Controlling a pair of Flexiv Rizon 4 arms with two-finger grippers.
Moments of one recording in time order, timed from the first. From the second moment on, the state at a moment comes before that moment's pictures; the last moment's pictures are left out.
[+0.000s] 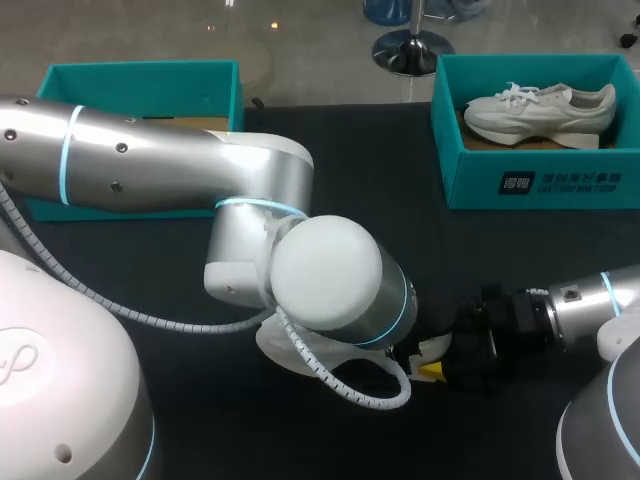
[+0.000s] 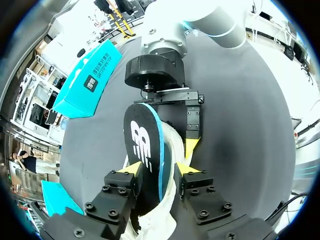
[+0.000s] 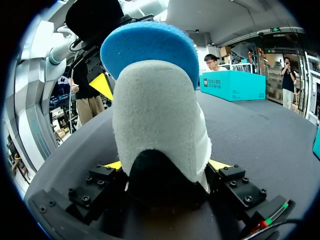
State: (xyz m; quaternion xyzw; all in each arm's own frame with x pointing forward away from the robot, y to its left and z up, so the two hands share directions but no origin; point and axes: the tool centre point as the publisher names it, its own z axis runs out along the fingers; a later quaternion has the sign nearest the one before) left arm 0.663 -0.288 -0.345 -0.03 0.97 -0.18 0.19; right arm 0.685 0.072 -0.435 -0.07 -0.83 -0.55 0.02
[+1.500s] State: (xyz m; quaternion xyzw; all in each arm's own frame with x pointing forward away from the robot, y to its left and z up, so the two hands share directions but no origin) left arm 0.671 -0.323 -0.257 -0.14 0.94 -0.29 0.10; right arm 0.685 0.072 -0.435 -0.07 -0.83 -0.55 0.02
